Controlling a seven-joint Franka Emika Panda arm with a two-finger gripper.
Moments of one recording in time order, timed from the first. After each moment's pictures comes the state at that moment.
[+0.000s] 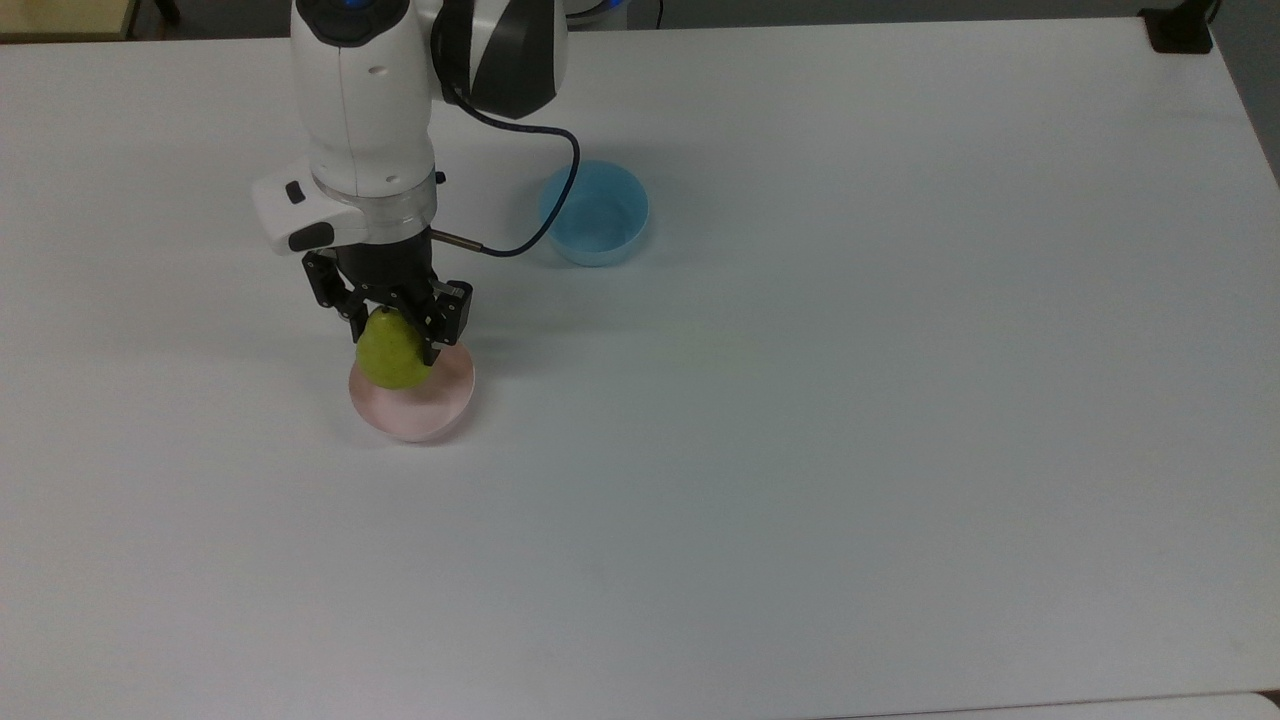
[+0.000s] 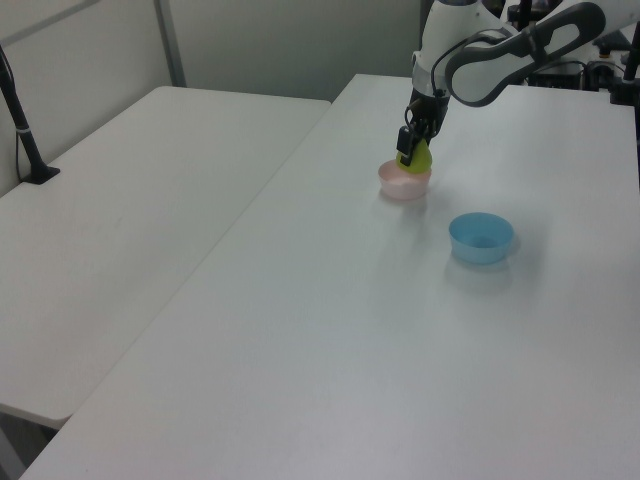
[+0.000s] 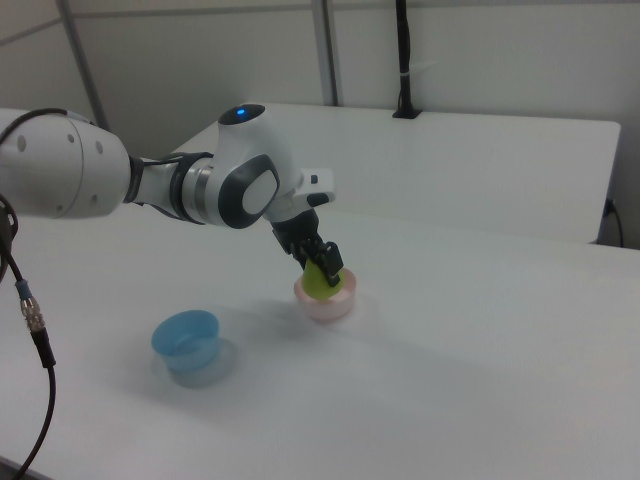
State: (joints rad) arm -0.08 0.37 -0.05 -1.79 -0.11 2.40 0.21
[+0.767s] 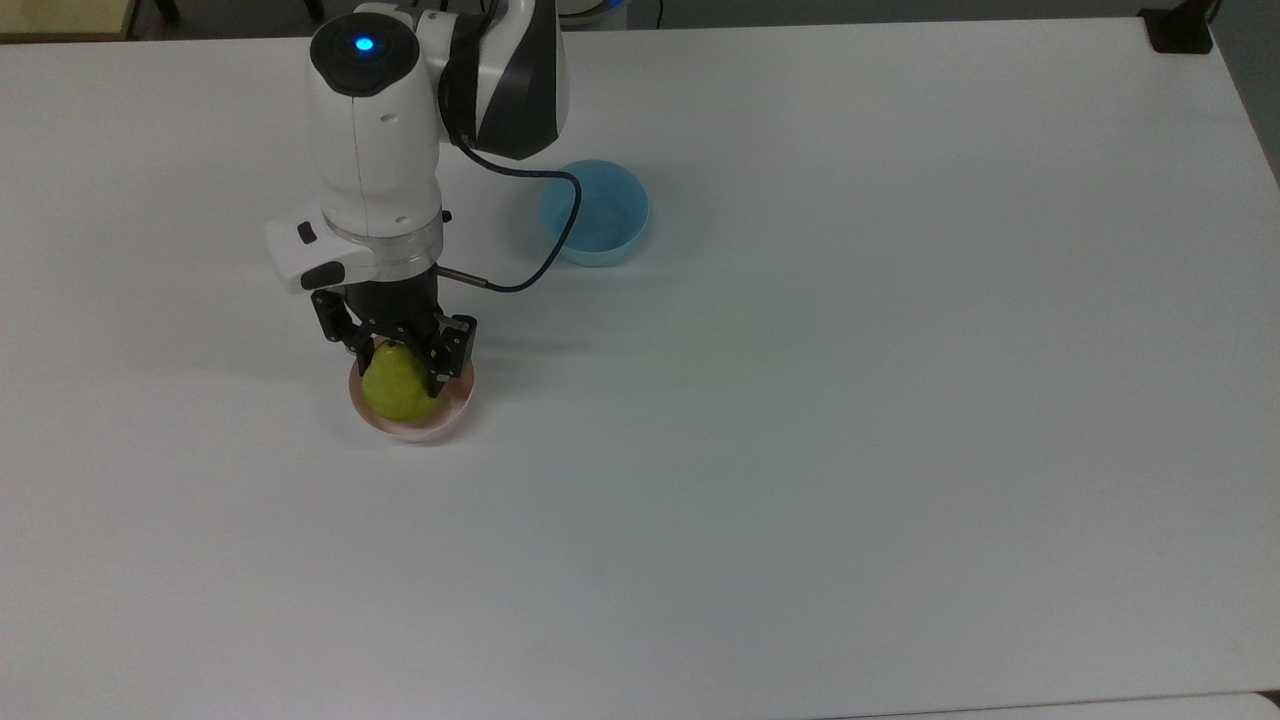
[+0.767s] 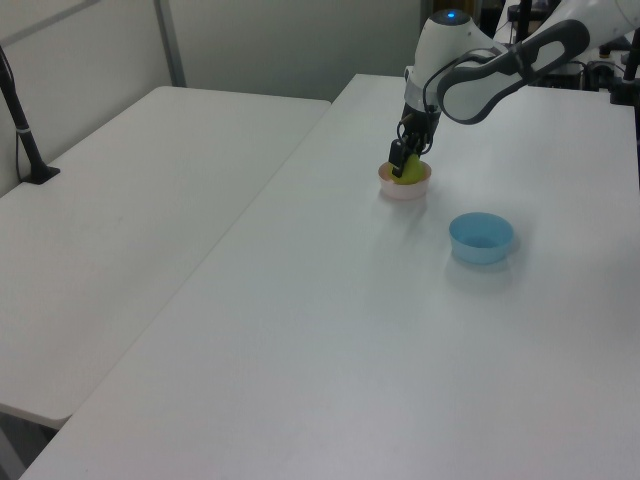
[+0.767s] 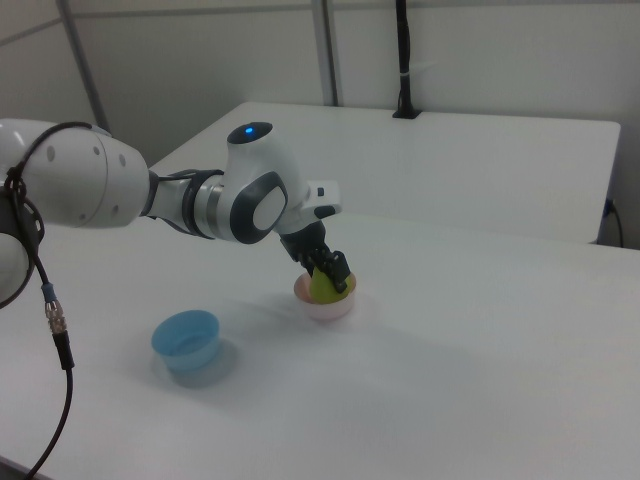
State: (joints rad) arm -0.08 0.45 -0.05 -1.76 -0.11 2.49 0.21
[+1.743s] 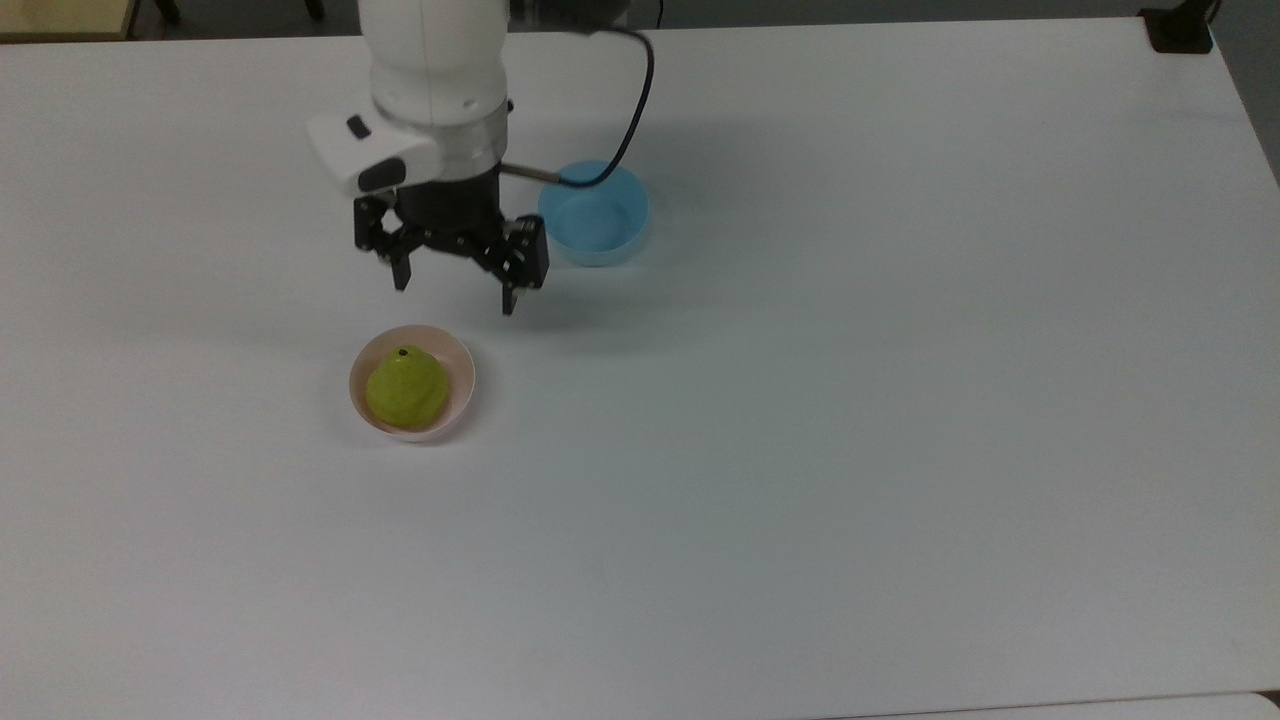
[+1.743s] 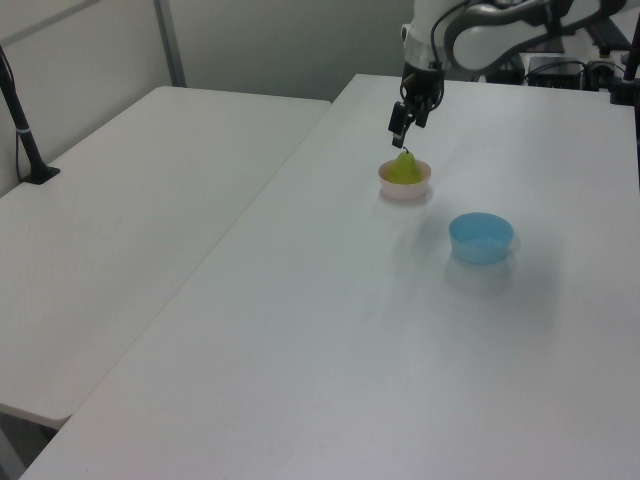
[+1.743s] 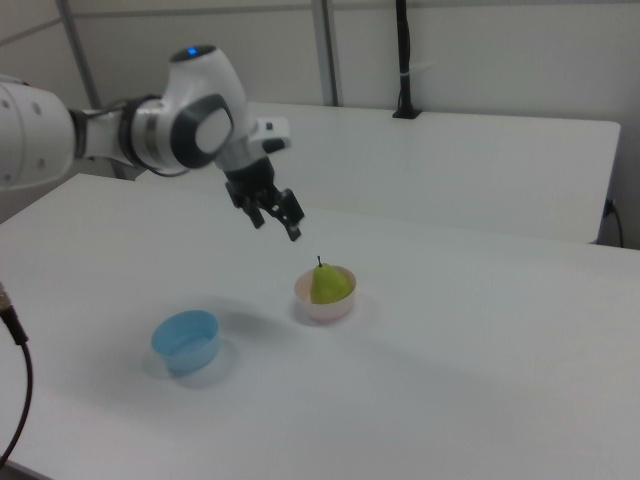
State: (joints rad) arm 0.02 0.25 -0.05 -1.71 -0.11 2.18 0.21
